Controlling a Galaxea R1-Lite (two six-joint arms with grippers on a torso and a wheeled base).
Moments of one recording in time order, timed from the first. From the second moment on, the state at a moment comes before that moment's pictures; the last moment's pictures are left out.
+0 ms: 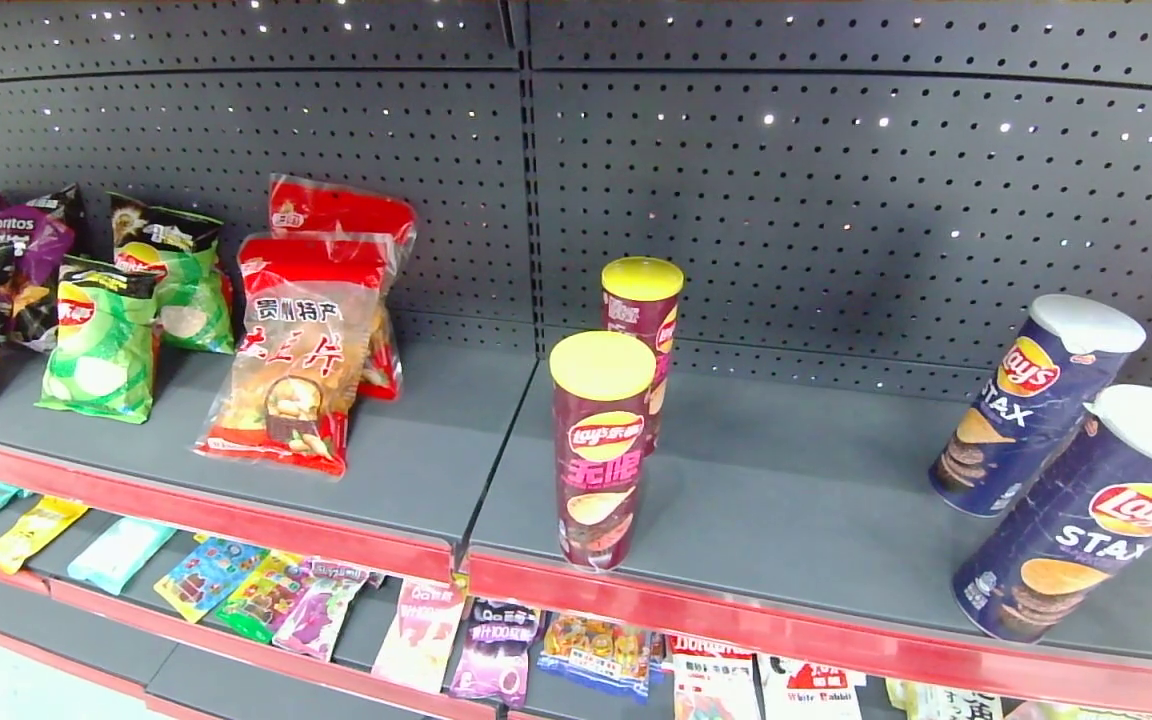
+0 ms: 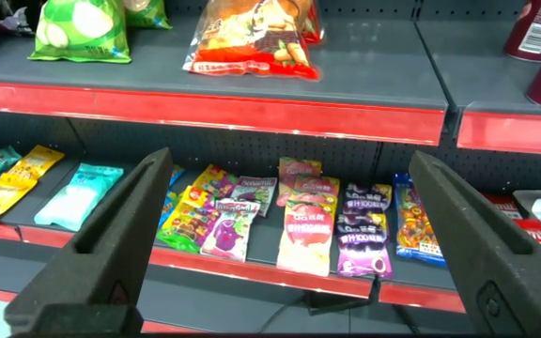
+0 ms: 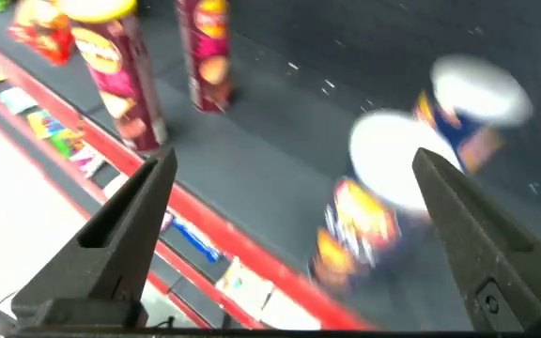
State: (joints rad) left arm 0.00 0.00 0.00 0.00 -0.02 0.04; right arm 0.12 0.61 -0.71 0.23 0.25 -0.14
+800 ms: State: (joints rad) left arm 0.00 0.00 0.00 0.00 -0.02 0.04; right arm 0.00 0.03 -0.15 0.15 0.00 -0.05
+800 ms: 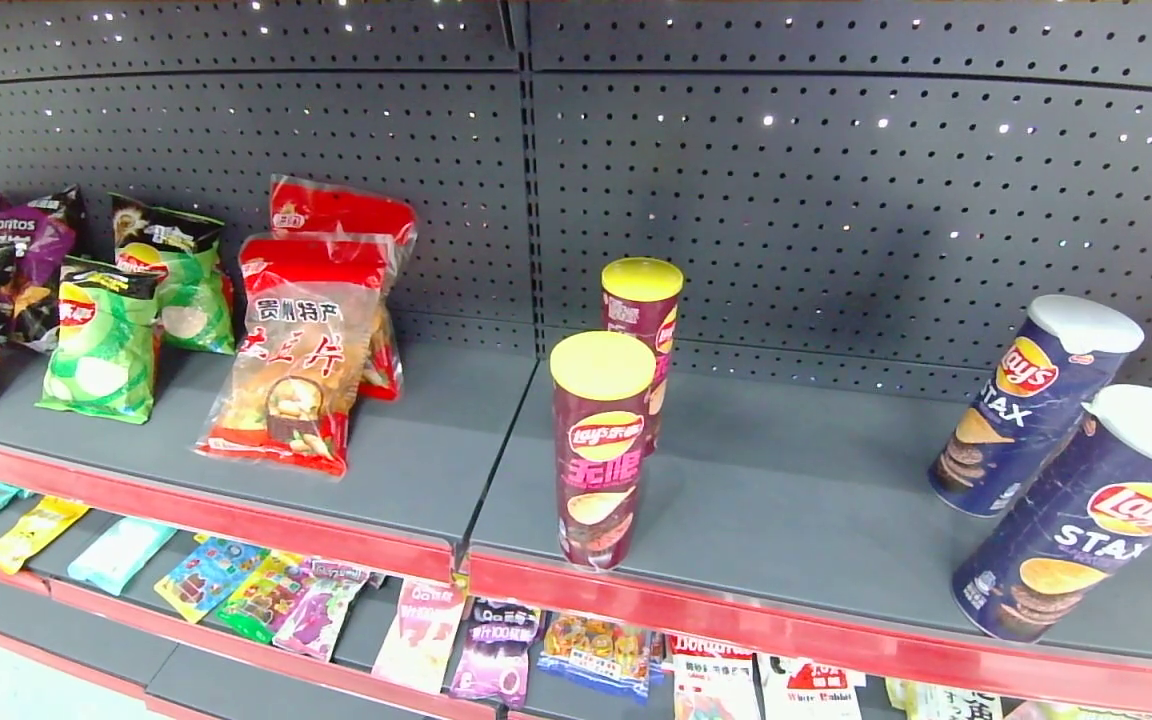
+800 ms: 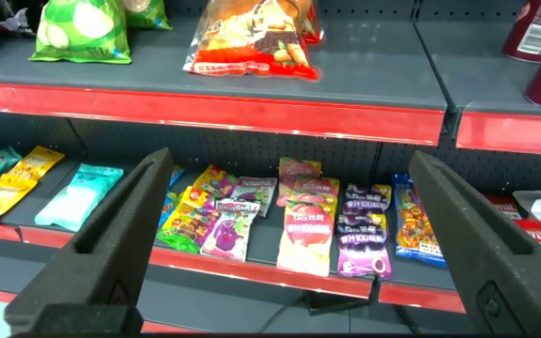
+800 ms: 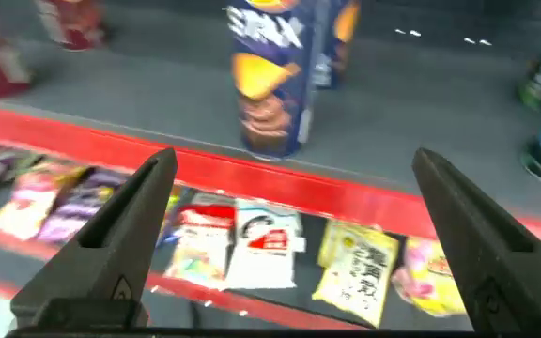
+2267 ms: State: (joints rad) left arm 0.00 0.00 0.00 0.00 -0.03 0.04; right arm 0.00 0.00 0.00 0.00 -0.04 0.01
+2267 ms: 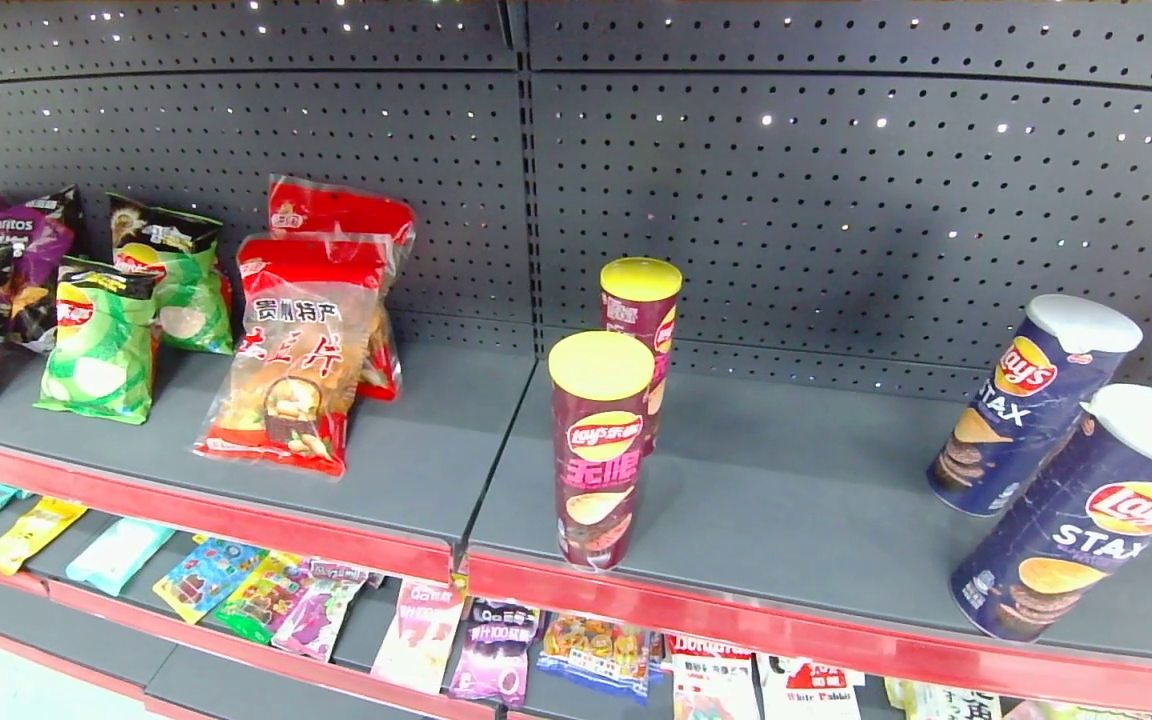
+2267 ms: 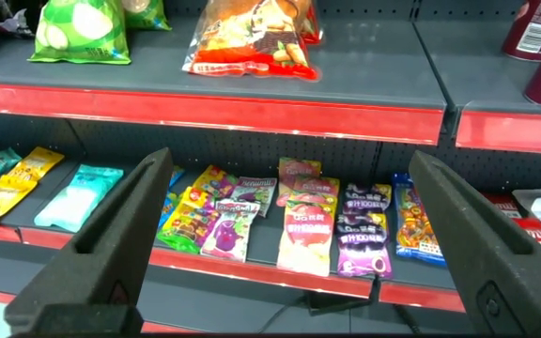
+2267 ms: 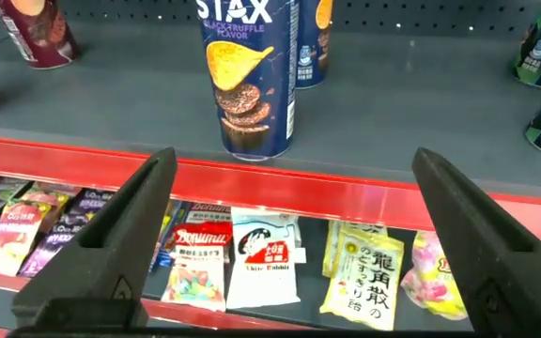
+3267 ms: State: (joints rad) left arm 0.00 0.01 0.00 0.00 -0.03 0.01; right arm 0.00 0.00 0.00 0.00 -0.04 0.00
